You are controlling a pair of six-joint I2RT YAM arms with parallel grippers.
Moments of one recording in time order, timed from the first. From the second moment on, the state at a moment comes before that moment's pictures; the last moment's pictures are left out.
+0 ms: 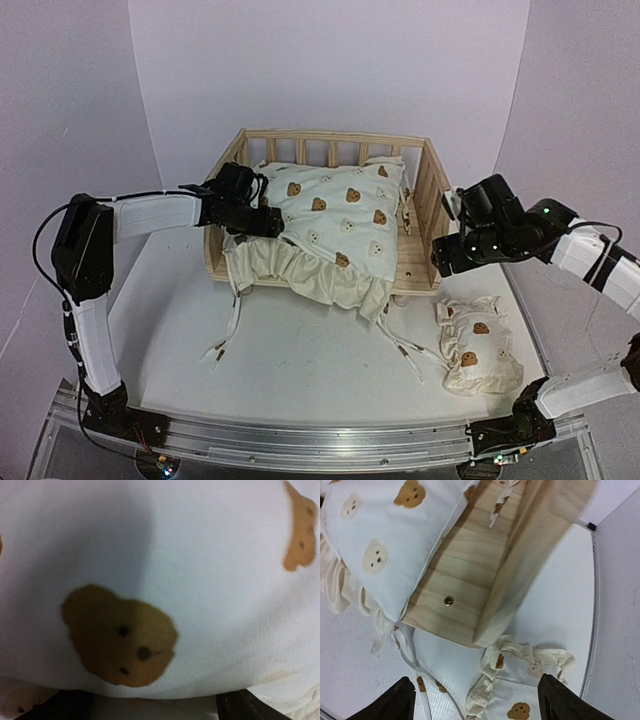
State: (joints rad) left arm -0.54 1.94 1.54 -0.32 0.01 -0.30; right arm 0.65 1.24 1.16 -0.83 0.31 0.21
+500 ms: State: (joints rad) left arm -0.76 1.53 1.30 -0.24 0.25 -0.22; right arm 0.49 1.26 0.90 -0.43 0.09 0.15
